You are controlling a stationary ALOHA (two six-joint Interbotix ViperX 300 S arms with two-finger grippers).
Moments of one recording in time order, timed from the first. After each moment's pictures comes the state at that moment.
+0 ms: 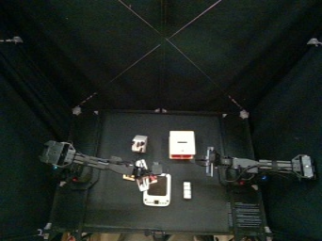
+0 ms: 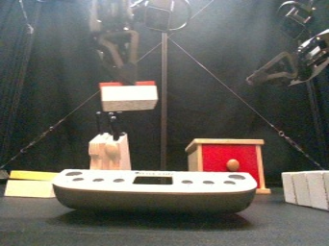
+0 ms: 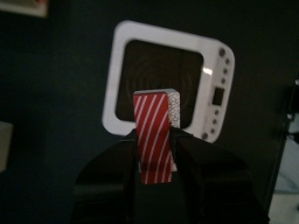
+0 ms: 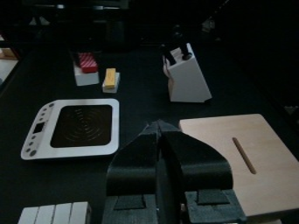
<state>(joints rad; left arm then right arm) -0.12 -0.03 0.29 0.10 0.86 -0.36 -0.16 -0.86 1.23 -0.10 -0.20 0.01</state>
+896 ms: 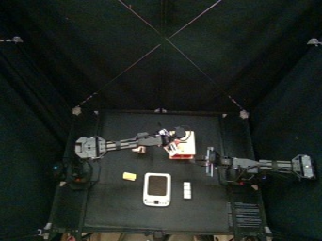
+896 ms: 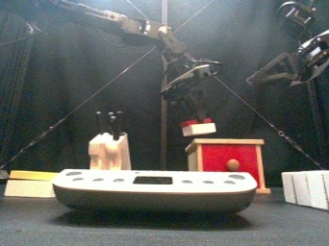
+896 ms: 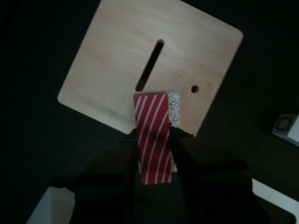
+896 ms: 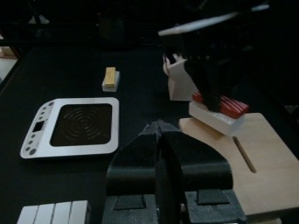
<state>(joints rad) 0.22 0.41 -0.31 0.17 0.97 -0.33 -0.16 -0.86 1.24 -0.10 -0.20 0.01</state>
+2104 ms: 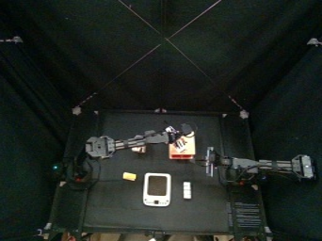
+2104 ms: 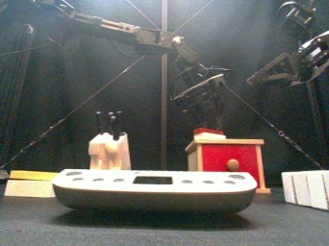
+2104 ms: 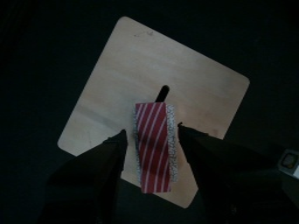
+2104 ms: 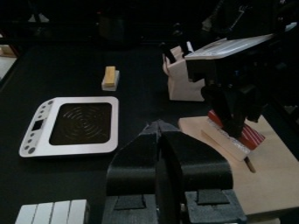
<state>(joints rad) 0.23 0.52 -0.46 0.18 0.95 -0.32 -0.16 -0.86 1.24 -0.11 -0.20 0.01</state>
